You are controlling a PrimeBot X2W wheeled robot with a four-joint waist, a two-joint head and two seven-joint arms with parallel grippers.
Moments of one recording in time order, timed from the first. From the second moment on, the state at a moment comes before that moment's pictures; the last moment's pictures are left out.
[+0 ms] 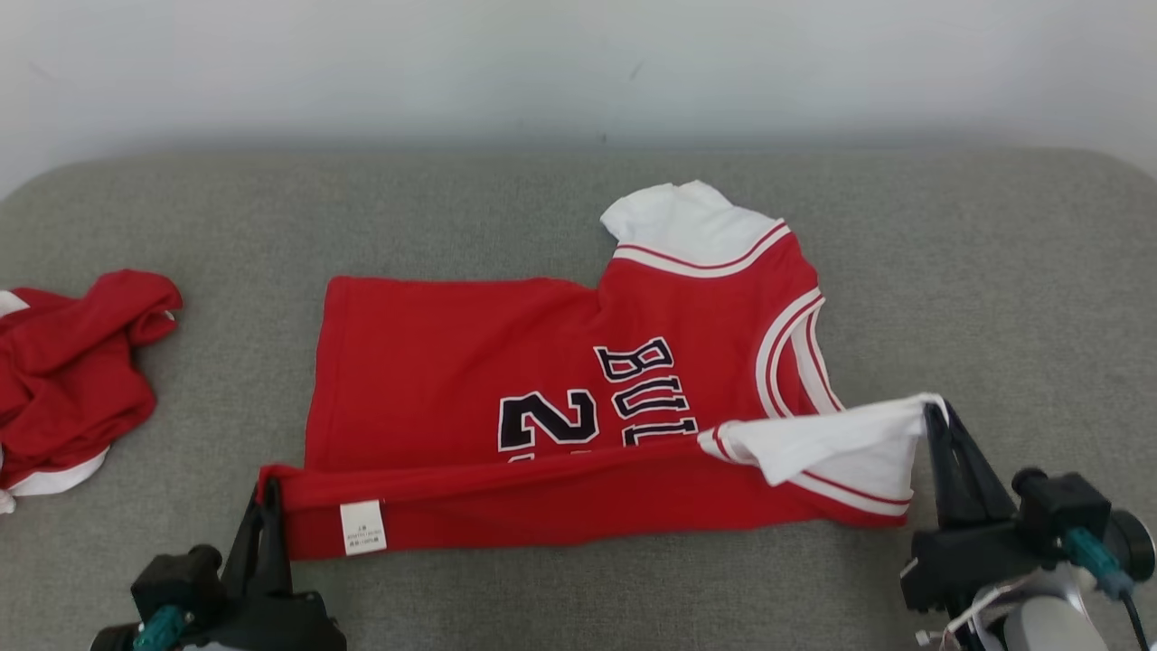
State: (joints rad) left arm -0.17 0.05 0.11 0.44 -0.17 -0.12 -0.26; right arm -0.14 -0.19 -0.05 0.32 0.11 0.13 -0.26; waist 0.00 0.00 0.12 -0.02
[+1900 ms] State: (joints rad) left arm -0.16 0.05 0.07 0.41 -0.19 -0.11 -0.26; right arm -0.16 -0.08 -0.09 0.49 0.14 0.13 -0.26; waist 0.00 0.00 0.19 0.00
